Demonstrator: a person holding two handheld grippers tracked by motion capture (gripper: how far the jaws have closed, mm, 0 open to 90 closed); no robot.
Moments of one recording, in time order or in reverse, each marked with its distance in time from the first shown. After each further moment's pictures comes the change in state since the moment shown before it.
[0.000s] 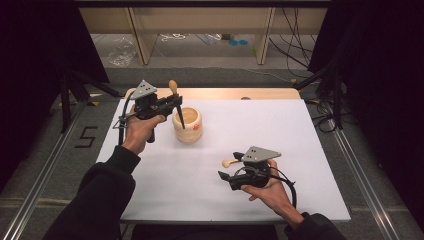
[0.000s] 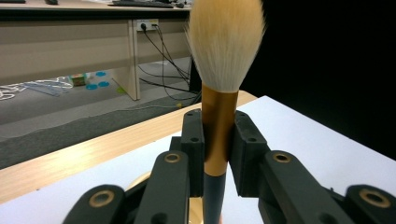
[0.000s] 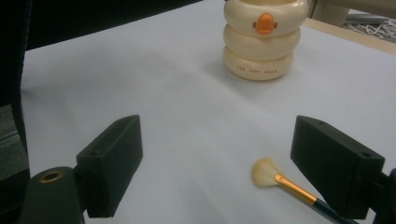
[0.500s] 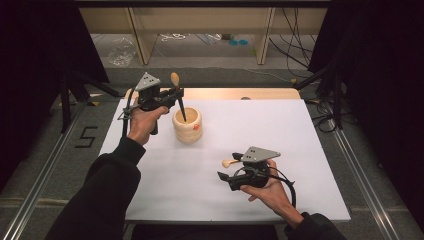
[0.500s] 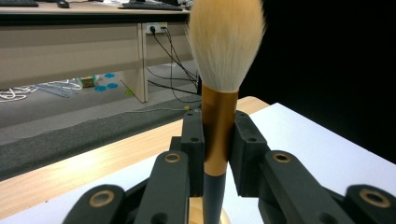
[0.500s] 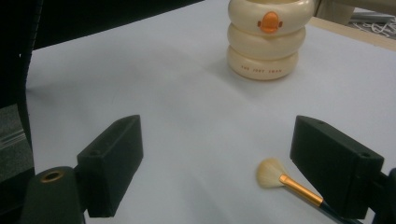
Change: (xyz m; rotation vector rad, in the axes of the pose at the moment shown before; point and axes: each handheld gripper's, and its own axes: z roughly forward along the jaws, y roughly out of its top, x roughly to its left) left arm 0.011 0.009 0.019 0.007 0.078 0.005; right arm 0.000 0.000 0.001 0.001 0.019 0.001
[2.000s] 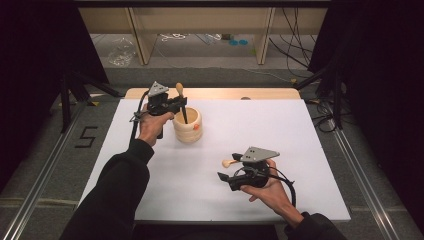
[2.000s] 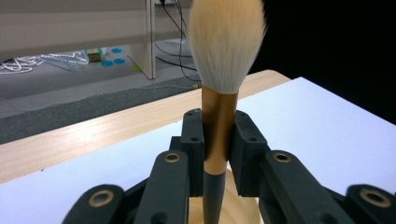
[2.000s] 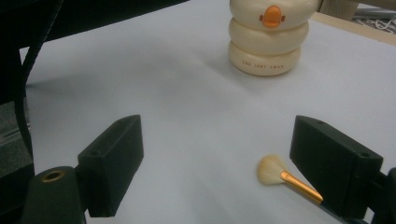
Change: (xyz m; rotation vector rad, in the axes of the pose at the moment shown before) left arm 0.012 -0.041 0.039 0.110 -0.083 0.109; right arm -0.001 -0.001 0.001 0.019 0.009 -0.001
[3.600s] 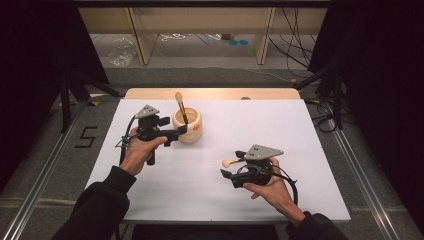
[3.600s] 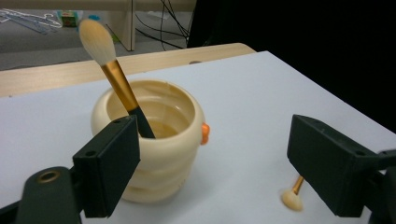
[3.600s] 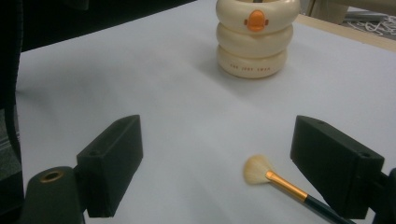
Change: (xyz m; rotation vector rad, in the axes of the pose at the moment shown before) left arm -0.079 -0.027 -0.064 0.034 -0.067 -0.521; right arm -0.009 -0.001 -0.004 -0.019 -0.026 0.012
